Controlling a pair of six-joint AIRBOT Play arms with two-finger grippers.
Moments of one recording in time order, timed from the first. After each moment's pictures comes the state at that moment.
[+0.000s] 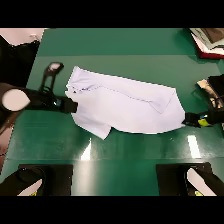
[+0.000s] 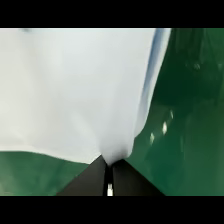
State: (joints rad) left arm -0.41 -0.92 1.05 1.38 -1.14 -1.70; right arm -0.35 -0.90 0.73 -1.23 1.30 1.37
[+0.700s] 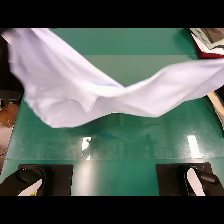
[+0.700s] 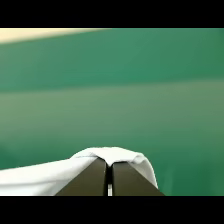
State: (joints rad) left arm -0.41 -0.91 1.93 1.38 -1.26 -1.62; right arm -0.35 -0.60 1.41 -1.02 1.23 1.45
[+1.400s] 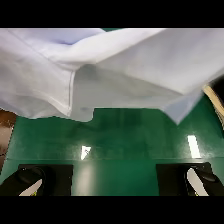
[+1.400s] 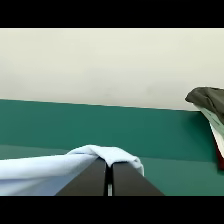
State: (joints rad) left arm -0.41 -0.84 2.16 1.33 -1.23 -1.62; right arm -0.35 -0.73 1.88 -1.09 1.32 1.46
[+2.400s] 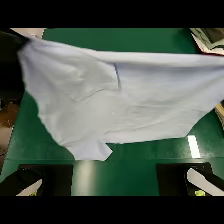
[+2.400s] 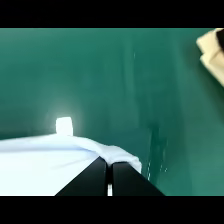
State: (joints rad) left arm -0.41 -1.00 1.70 1.64 -1.29 -1.62; right arm -0.34 -1.16 1.88 -1.32 1.77 1.63
